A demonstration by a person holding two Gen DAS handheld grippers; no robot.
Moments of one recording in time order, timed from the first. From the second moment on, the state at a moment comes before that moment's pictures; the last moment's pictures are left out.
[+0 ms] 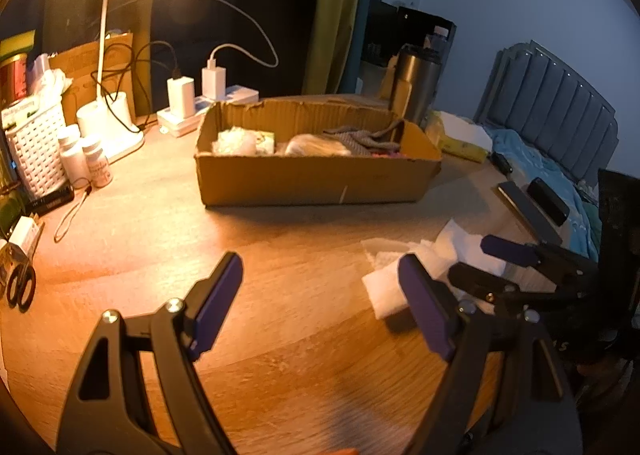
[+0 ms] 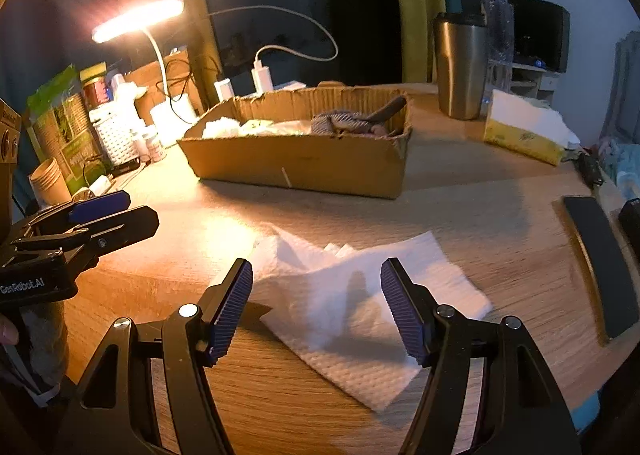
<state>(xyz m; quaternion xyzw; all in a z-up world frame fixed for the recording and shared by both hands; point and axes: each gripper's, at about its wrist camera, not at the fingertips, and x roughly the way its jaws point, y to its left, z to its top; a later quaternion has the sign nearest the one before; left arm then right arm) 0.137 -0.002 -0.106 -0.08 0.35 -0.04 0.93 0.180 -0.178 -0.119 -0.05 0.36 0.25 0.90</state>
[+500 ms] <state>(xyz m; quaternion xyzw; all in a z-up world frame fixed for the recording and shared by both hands) 0.142 0.011 -0.122 -0.09 0.36 -0.03 0.93 0.191 -0.151 -0.141 -0.08 0.39 0.25 0.88</state>
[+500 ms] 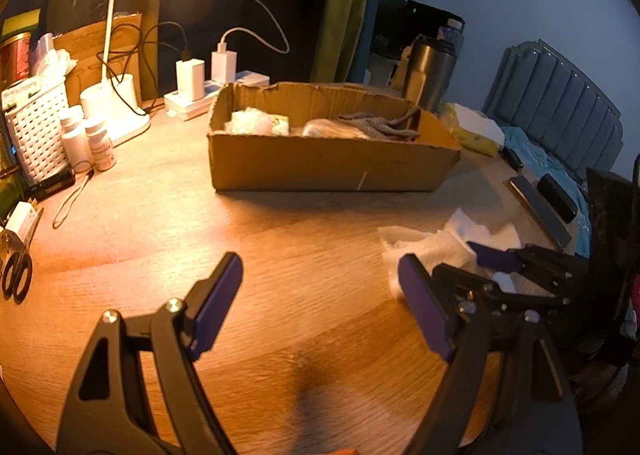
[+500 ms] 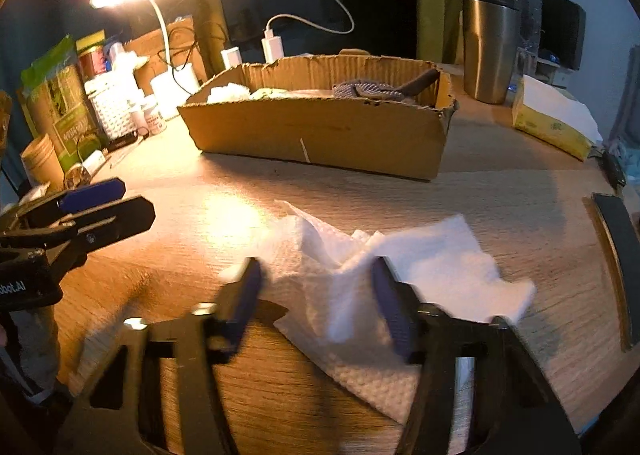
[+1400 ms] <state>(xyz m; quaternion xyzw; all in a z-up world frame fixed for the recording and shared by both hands) 0.168 -0.070 -0.120 -0.02 0.39 -0.06 0.92 0.205 -0.244 -0.108 -0.02 0.33 0.22 0.92</state>
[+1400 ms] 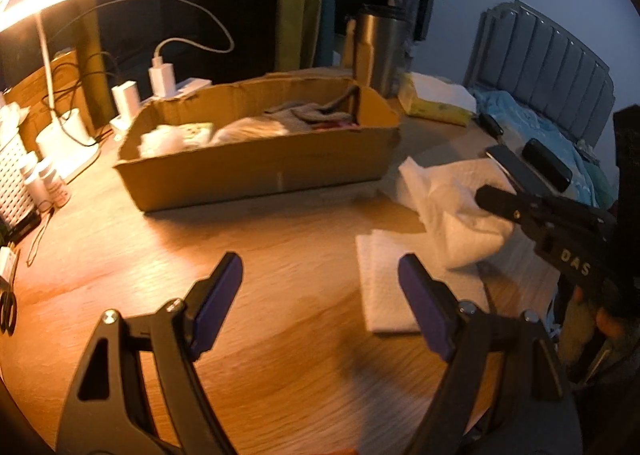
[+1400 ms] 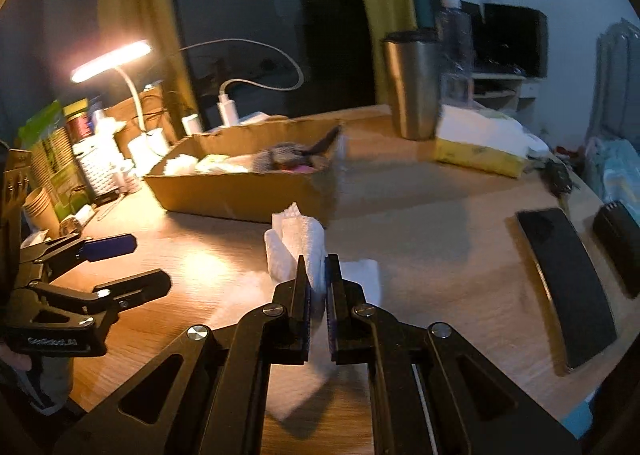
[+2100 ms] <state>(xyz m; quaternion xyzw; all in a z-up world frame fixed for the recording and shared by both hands) 0.198 -0.156 -0.148 0.04 0.43 -0.11 0.89 0.225 -0.326 -0.134 0.02 0.35 0.15 0.93</state>
